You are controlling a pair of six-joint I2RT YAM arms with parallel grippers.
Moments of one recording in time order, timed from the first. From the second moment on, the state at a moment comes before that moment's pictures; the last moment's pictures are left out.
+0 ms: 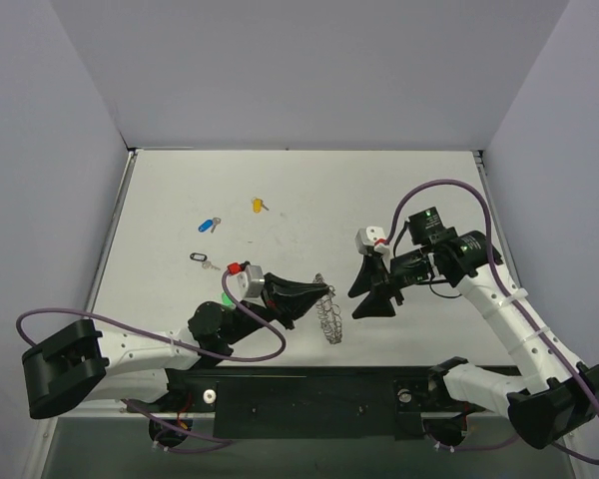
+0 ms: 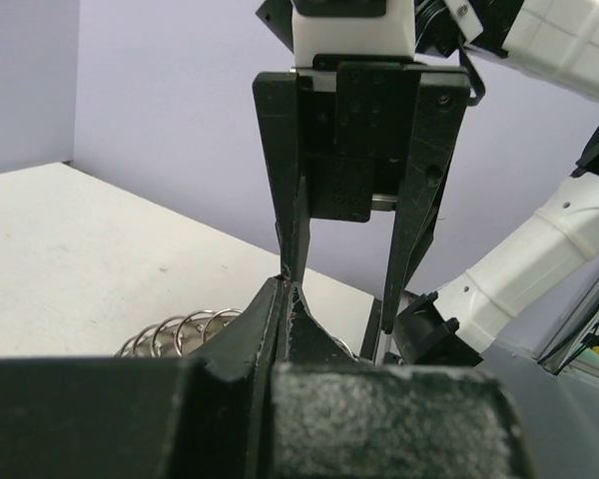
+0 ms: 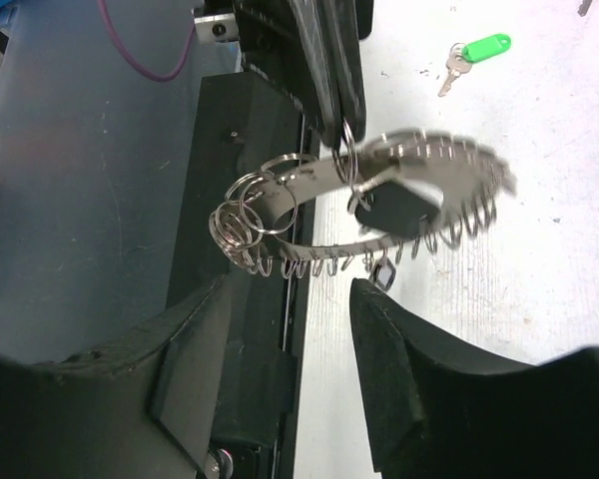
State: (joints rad) left arm -1.14 1.17 0.33 1.25 0.00 -0.36; right arm 0.44 1.11 1.09 -1.06 -1.10 -0.76
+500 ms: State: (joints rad) left arm -1.06 1.09 0.33 1.25 0.23 -0.42; right arm 0.44 1.14 1.20 -1.15 -1.10 -0.87
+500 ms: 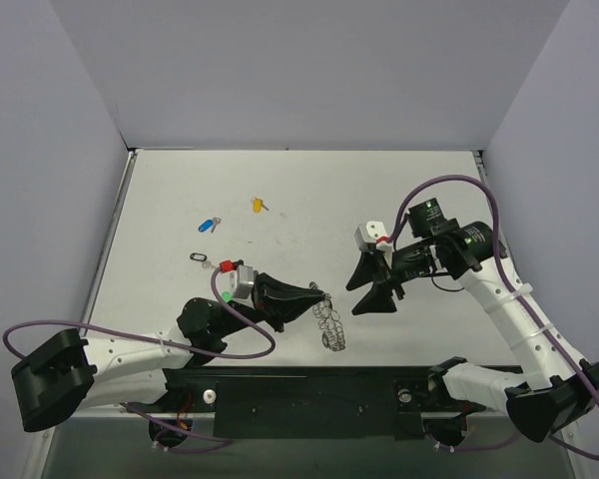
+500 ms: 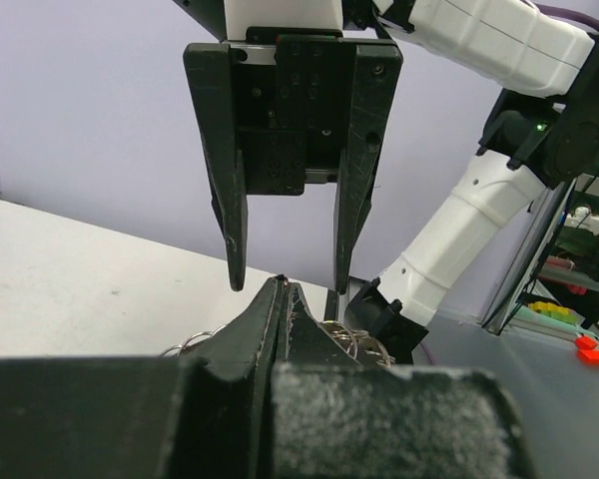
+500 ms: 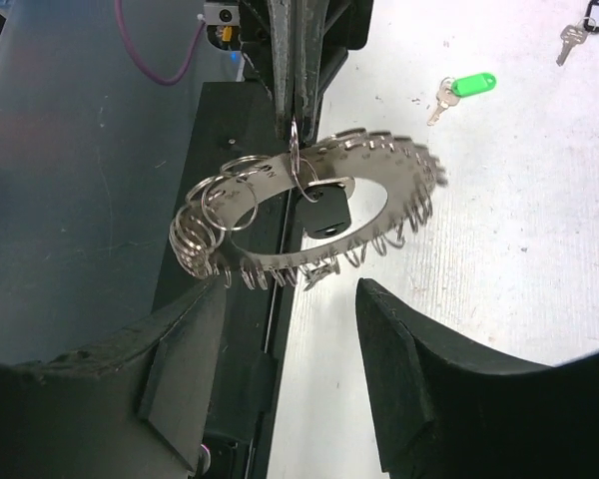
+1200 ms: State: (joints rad) left arm -1.05 1.19 0.35 1.24 0.30 -0.45; right arm 0.57 1.24 1.30 -1.18 -1.04 -0.86
